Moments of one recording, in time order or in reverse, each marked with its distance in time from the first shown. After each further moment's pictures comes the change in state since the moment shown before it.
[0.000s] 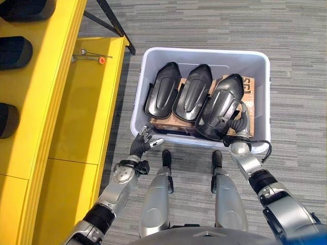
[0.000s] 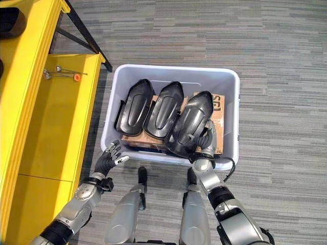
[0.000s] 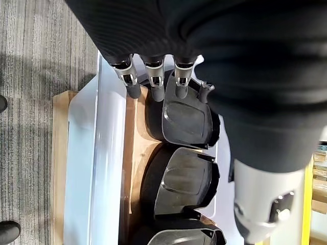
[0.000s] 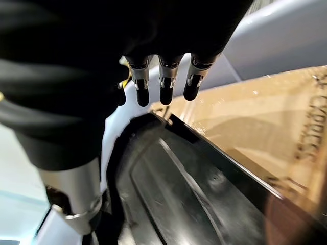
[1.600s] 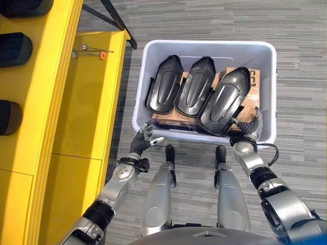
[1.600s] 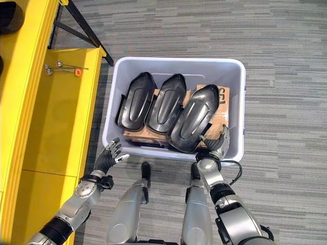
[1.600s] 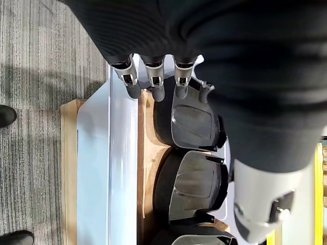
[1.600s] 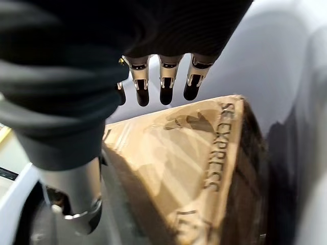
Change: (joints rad) left arm -0.017 0.019 -0.008 0.003 -0.001 -0.003 0.014; right arm -0.041 0.007 -0.080 0.173 0.048 0.006 -0.123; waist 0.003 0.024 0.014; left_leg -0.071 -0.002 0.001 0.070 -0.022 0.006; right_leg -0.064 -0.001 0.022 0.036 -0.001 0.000
